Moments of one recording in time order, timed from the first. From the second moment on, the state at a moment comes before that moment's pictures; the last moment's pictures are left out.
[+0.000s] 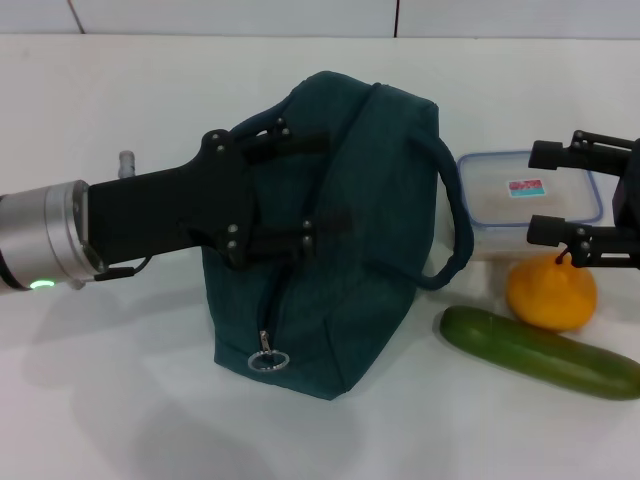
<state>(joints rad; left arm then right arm) -0.52 -2.09 0.75 0.52 1.69 1.84 -0.99 0.46 1.88 -1.10 -0.61 -1.39 -1.77 1.18</state>
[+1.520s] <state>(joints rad) -0.53 -2.08 0.90 0.99 1.88 1.53 -1.70 0.46 1.92 -1.07 -0.61 -1.39 -1.77 1.17</state>
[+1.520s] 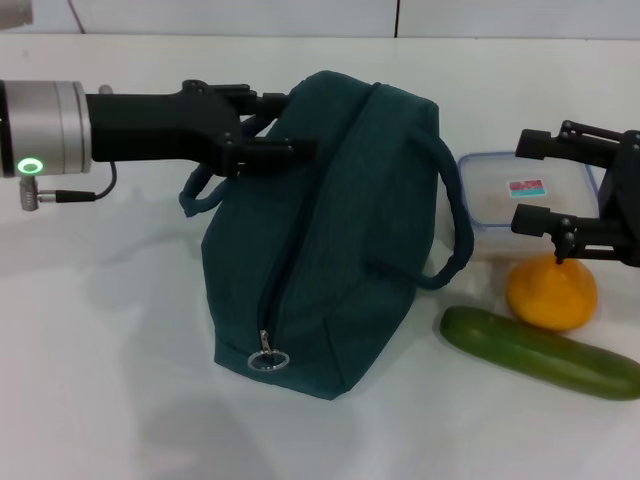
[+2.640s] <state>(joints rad) -0.52 -2.07 0.89 0.95 1.87 1.49 -1.66 0.42 2.00 -1.02 -0.59 -1.39 -1.66 1.16</state>
